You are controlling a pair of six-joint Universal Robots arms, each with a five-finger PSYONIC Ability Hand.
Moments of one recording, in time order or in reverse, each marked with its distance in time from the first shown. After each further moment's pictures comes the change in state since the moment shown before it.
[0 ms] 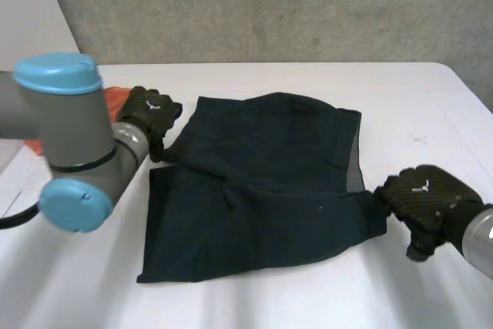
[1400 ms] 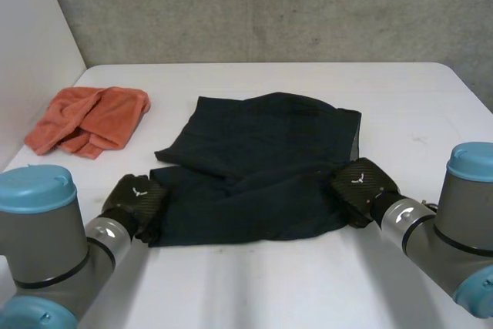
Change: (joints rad) left arm 0.077 0.142 -0.622 0.317 0.103 -0.143; right arm 0.113 0.514 -0.101 -0.571 -0.042 0.022; left_hand 0.387 0.379 0.368 0.382 0.379; right_hand 0.115 0.161 0.149 0.151 0.132
